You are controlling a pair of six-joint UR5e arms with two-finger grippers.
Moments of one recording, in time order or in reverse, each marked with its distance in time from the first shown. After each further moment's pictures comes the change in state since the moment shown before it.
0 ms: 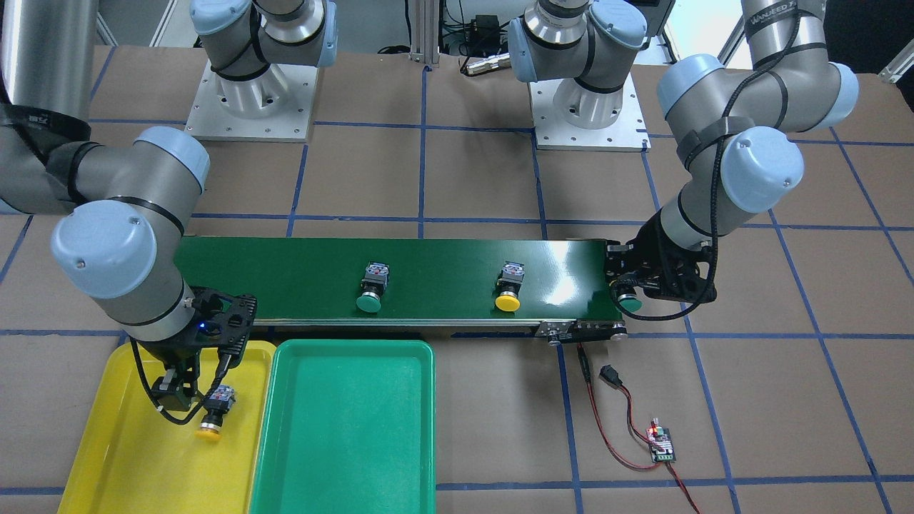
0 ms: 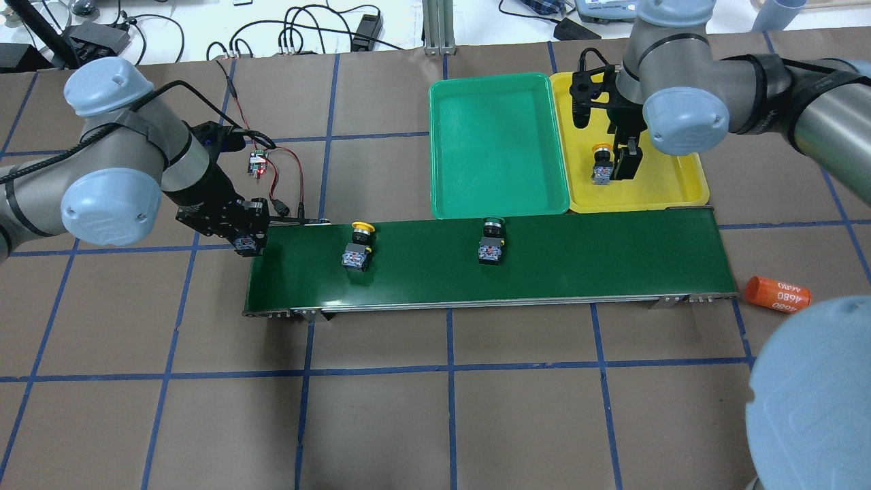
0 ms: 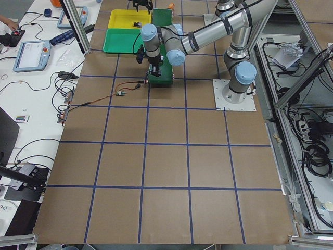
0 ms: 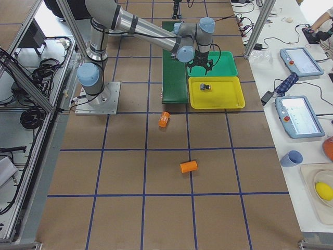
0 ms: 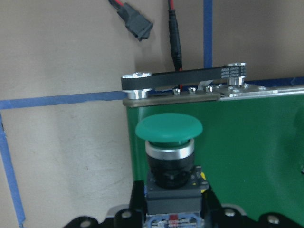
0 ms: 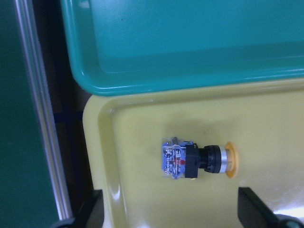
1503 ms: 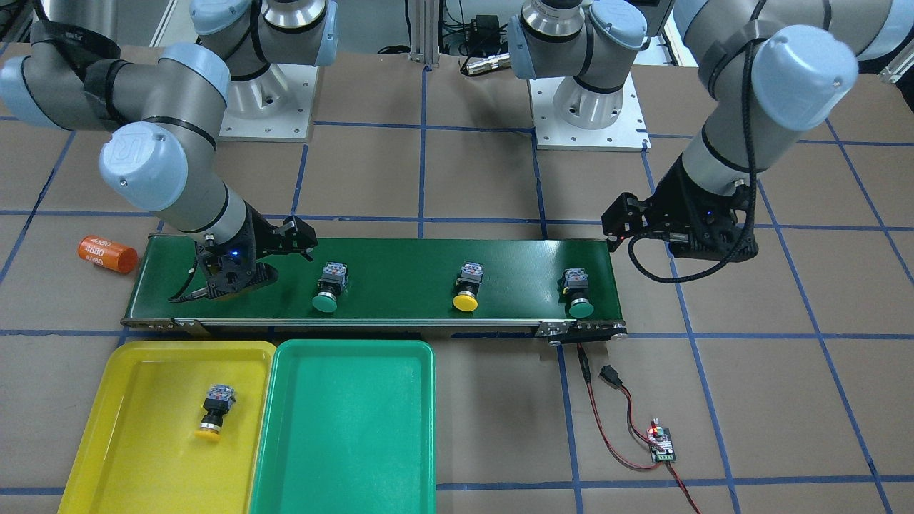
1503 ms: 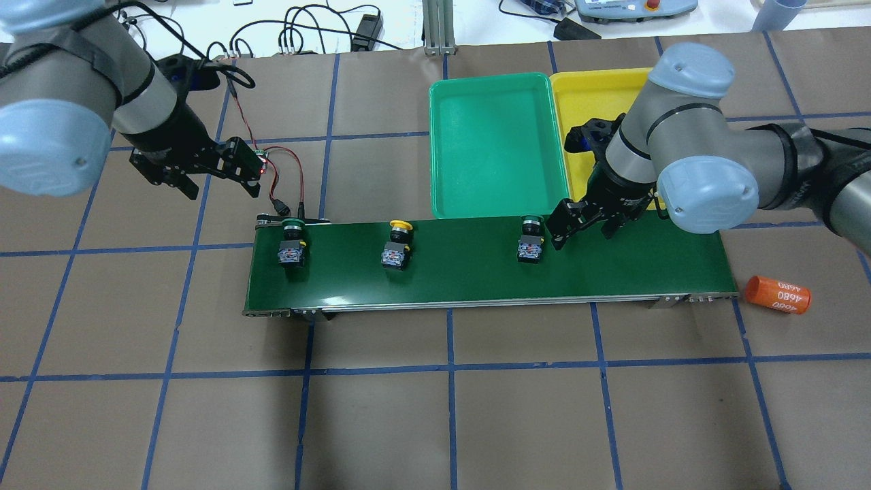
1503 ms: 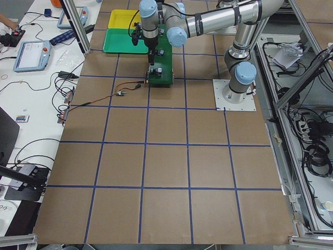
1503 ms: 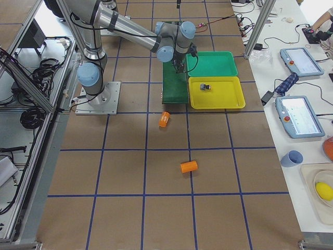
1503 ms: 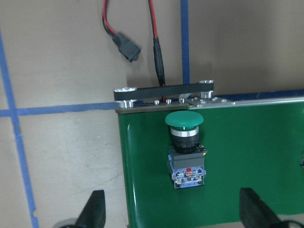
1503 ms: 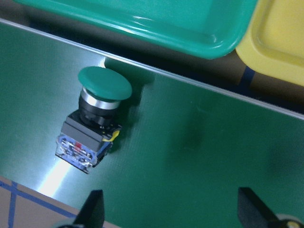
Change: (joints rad) left arm -0.015 0.102 0.228 -0.222 0.025 -0.039; right arm 0.013 -0.169 0.268 0.050 0.241 0.972
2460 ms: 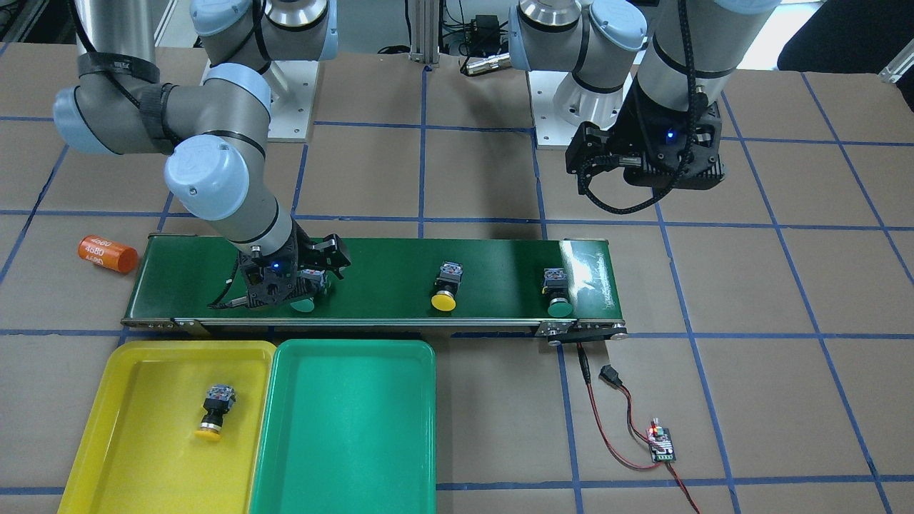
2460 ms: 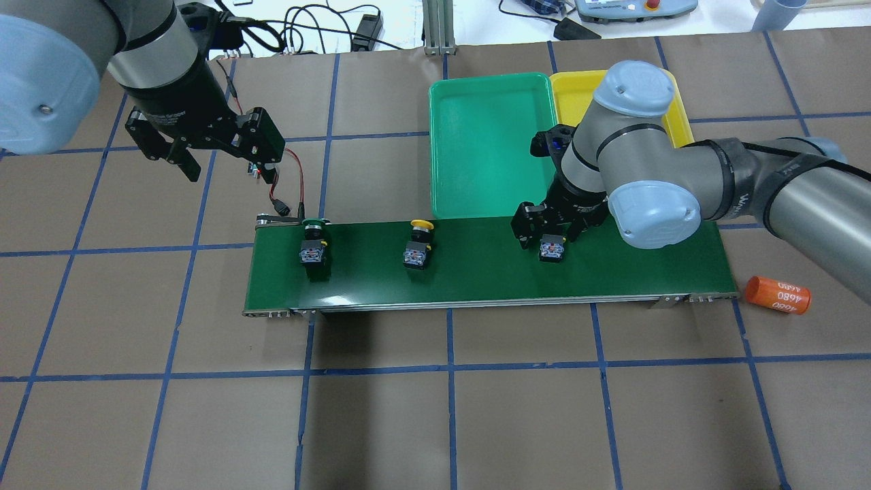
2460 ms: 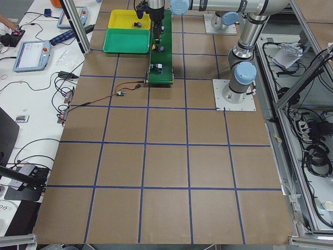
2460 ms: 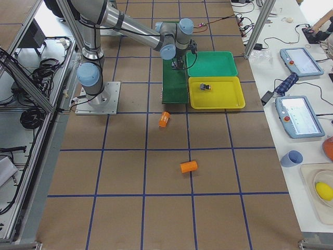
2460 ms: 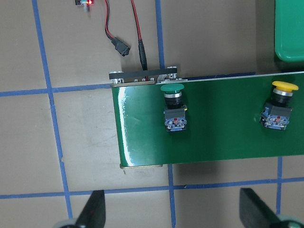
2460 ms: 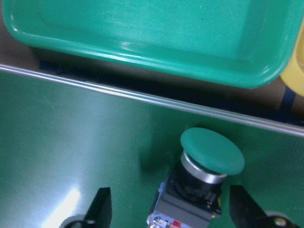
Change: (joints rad) left arm -0.150 0.041 0.137 -0.202 0.087 -0.143; right arm 0.096 0.061 0.006 -0.134 -0.031 0.160
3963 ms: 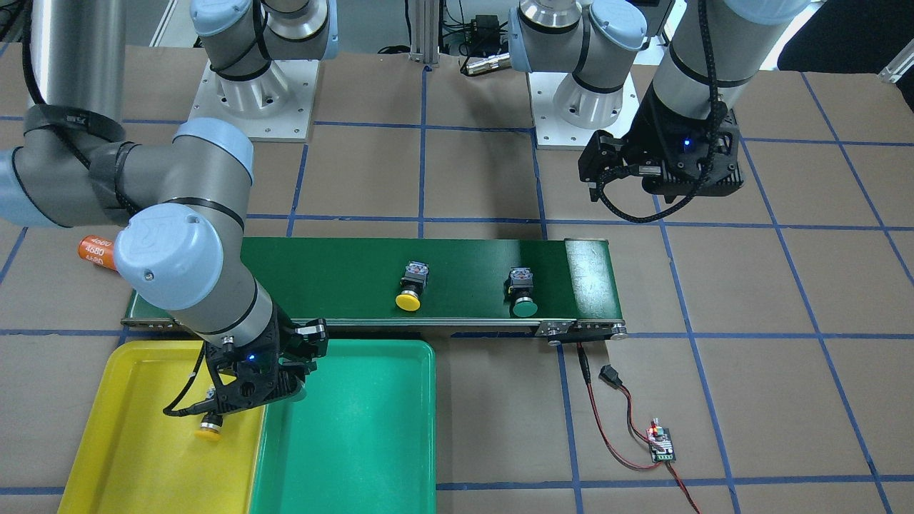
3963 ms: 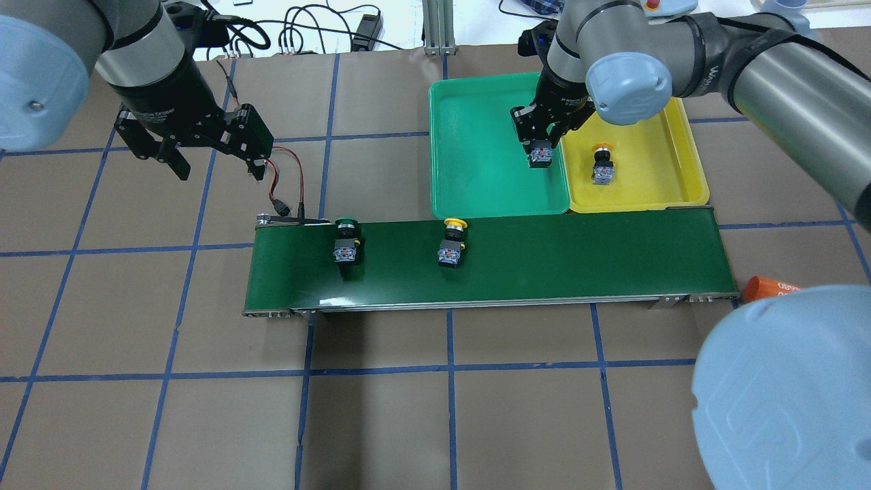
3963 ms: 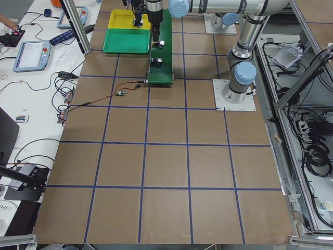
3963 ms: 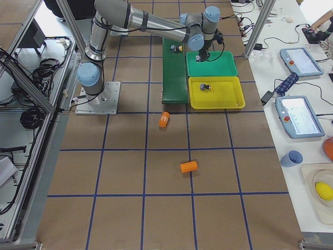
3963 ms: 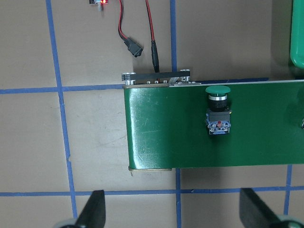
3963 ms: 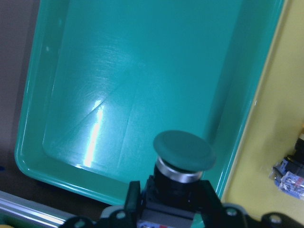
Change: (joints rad) left arm 0.023 -0.004 -0.001 0.008 -0.002 -0.002; right arm 0.012 0.235 -0.456 0.115 -0.043 -0.049
